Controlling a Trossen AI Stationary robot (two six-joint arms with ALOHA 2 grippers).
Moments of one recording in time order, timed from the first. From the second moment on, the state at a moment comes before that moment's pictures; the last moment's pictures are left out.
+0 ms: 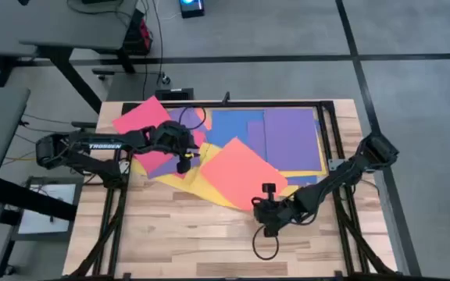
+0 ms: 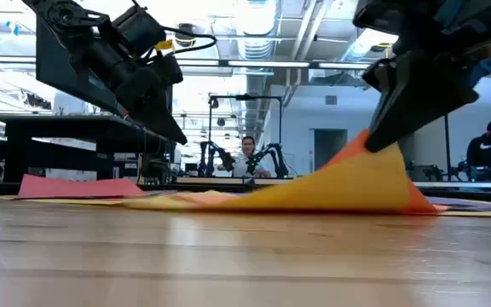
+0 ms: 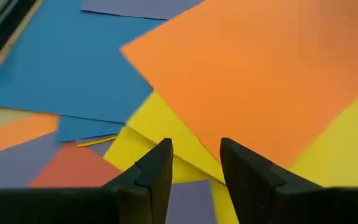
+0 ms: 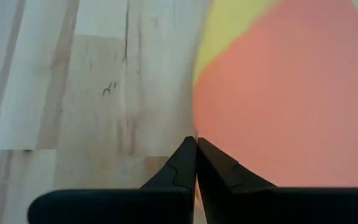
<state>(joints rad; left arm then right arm) 0.33 1.24 0.62 -0.04 0.12 0.13 0.56 1.66 0.97 -0.37 0.47 0.46</state>
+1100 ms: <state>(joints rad) -0.06 1.74 0.57 0.26 0.16 -0.14 0.55 1.66 0.97 -0.46 0.42 0.69</state>
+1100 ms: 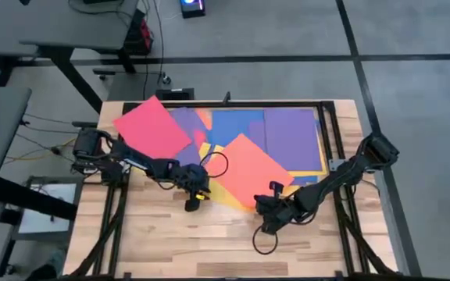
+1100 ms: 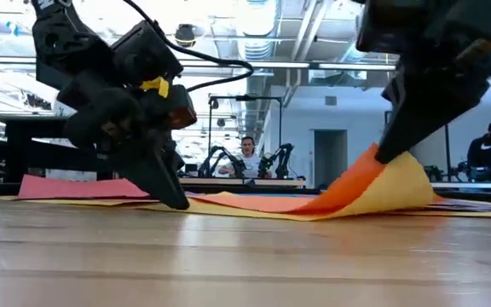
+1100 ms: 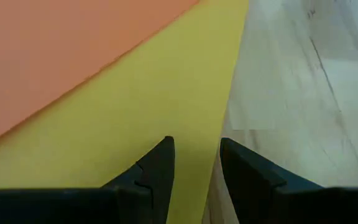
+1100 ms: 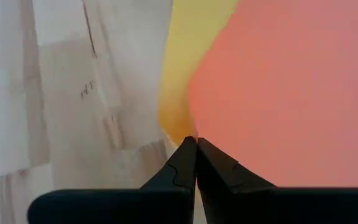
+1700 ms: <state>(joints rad) -0.03 1.73 0.51 0.37 0.06 -0.26 0.86 1.74 1.16 -0.69 0.36 1.49</state>
